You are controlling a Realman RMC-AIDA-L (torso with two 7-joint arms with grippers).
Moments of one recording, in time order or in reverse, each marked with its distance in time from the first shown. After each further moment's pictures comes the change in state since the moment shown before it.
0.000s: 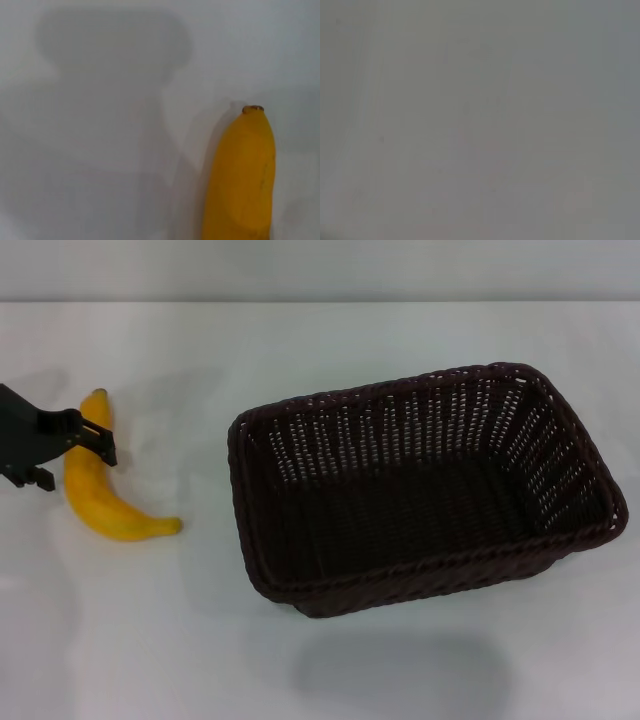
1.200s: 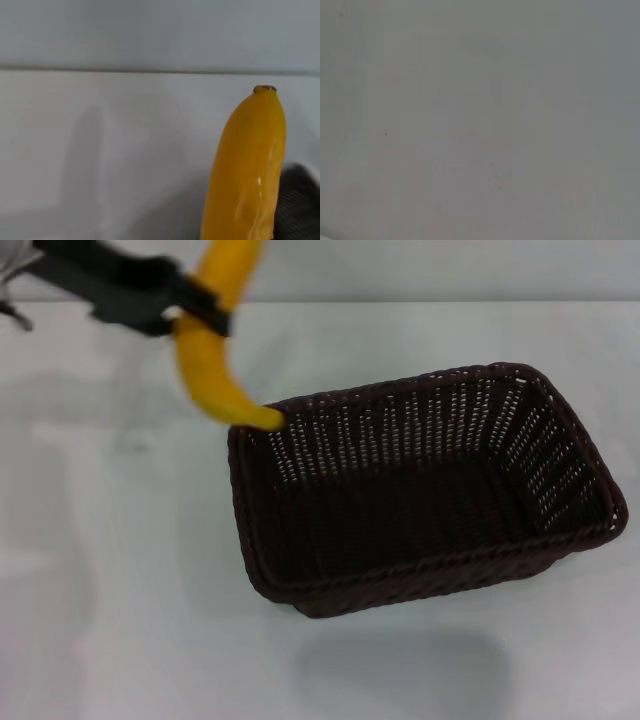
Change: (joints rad) left arm -0.069 -0.004 0.044 0.362 -0.456 -0.409 0.277; right arm 0.014 0.002 0.000 0.020 0.000 -0.007 -0.016
